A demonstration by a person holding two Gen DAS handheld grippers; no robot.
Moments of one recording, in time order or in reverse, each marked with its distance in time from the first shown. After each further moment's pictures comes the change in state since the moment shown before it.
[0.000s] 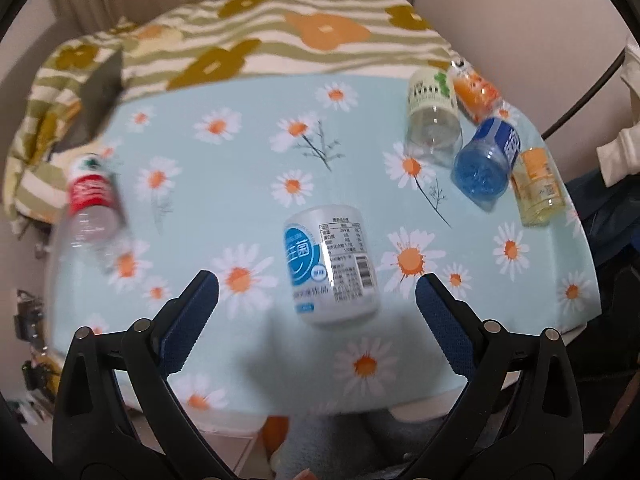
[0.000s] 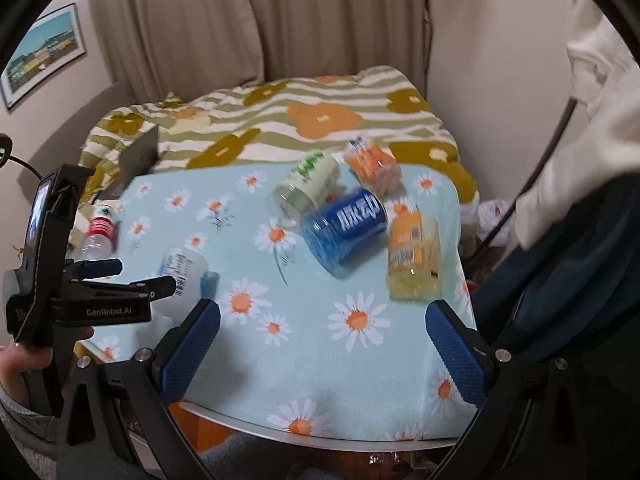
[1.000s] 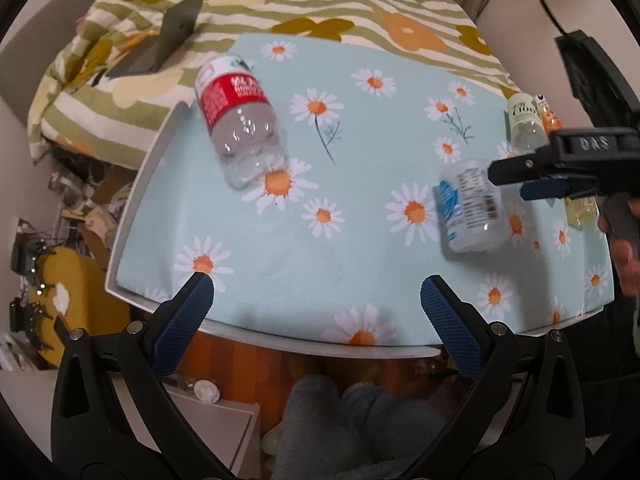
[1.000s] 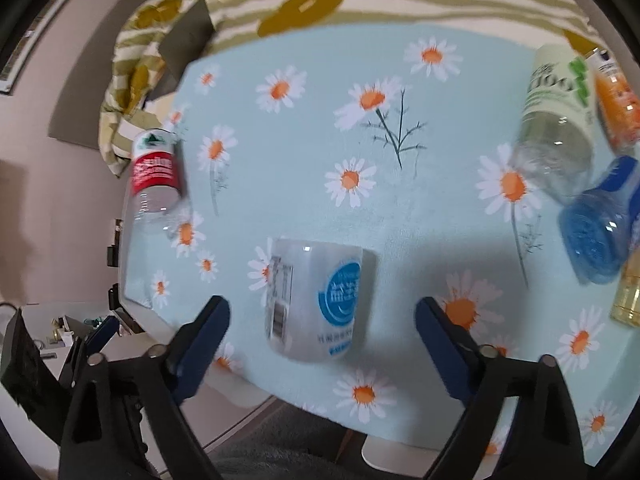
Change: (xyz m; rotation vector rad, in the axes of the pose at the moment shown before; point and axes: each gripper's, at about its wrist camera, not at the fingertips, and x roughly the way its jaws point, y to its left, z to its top) left arm -0.003 0.168 -0.068 -0.197 0.051 -0.019; right arm 0.175 0.148 0.062 0.031 0.657 0.316
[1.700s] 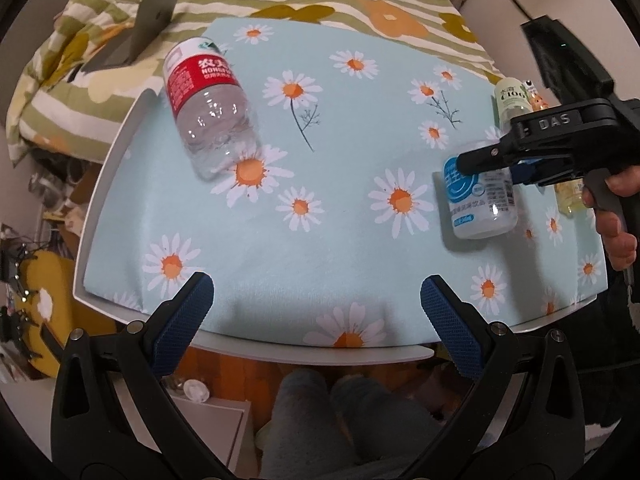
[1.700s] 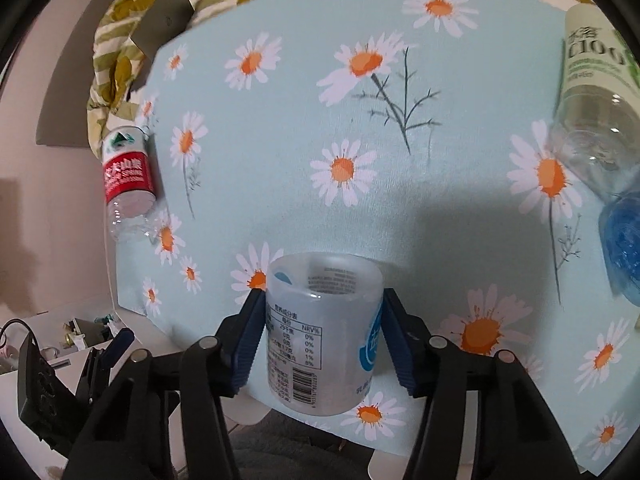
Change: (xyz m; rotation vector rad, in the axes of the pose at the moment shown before) left arm 0.016 -0.008 0.001 0.030 0.026 -0.063; right arm 0.030 -0.014 0.021 0.052 0.081 0.031
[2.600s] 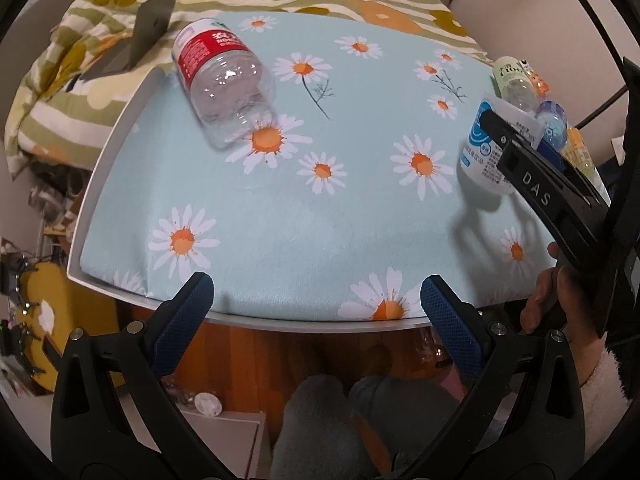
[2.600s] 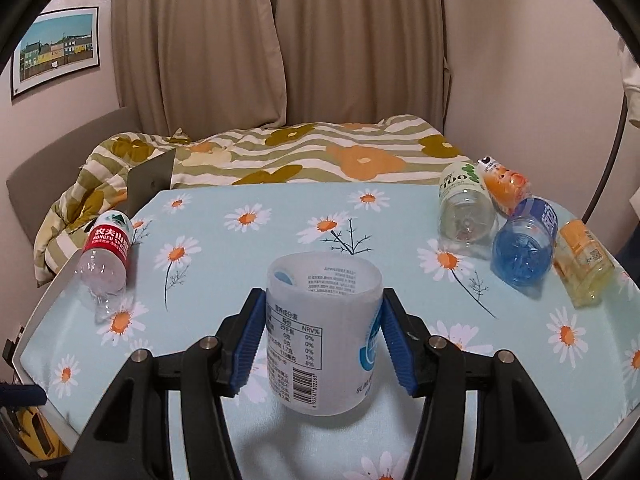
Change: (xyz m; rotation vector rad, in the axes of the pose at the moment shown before) left arm 0.014 0.019 -0.036 0.061 -0.045 0.003; right arm 0.014 0.052 -0.130 -0.083 -0.992 -0.398
